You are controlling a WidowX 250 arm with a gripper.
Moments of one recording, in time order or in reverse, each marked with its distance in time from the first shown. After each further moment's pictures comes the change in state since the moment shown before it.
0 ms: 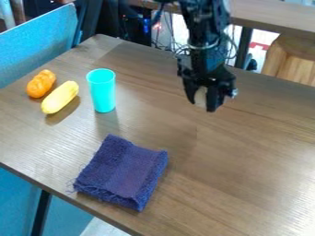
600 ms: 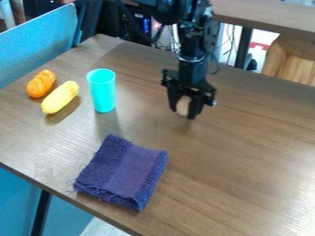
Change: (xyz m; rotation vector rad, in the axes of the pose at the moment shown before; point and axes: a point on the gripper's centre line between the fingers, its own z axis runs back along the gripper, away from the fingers) arm -0.004 0.050 -0.038 0.099 0.150 0.129
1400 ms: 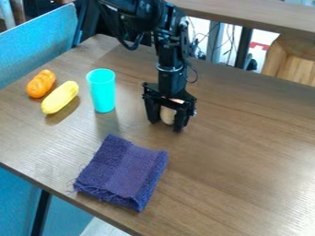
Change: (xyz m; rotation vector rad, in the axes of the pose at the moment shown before) arm -0.023 0.010 -0.012 -0.085 0.058 0.041
